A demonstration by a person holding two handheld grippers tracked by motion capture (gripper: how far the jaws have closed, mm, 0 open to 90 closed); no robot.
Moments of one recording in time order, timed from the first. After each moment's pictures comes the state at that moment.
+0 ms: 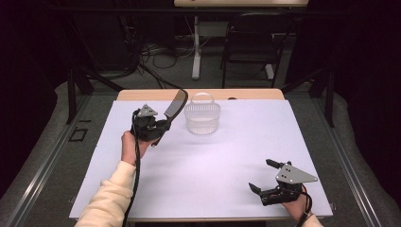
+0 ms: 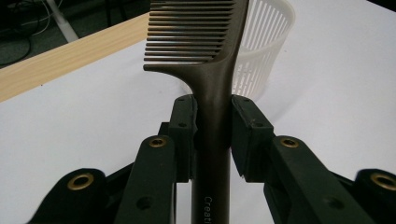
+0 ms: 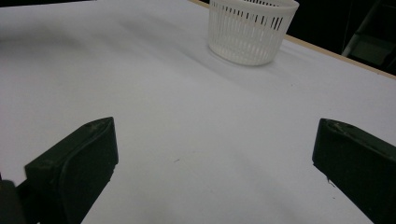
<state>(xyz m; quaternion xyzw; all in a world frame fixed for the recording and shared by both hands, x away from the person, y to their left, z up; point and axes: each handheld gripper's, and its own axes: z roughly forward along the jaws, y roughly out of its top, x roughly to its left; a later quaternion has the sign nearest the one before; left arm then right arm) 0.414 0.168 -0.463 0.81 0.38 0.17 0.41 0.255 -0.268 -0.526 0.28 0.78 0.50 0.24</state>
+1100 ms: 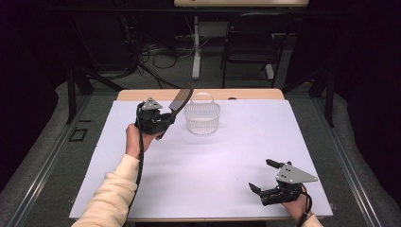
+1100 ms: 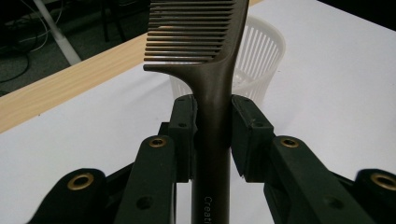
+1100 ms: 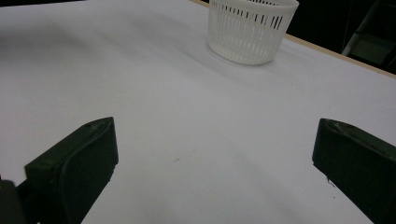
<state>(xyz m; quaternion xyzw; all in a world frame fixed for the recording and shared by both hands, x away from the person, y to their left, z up) 0.427 0.154 -0.448 0.81 0.36 0.18 0.43 0.255 -0.268 -0.526 0.29 0.78 0.50 0.24</state>
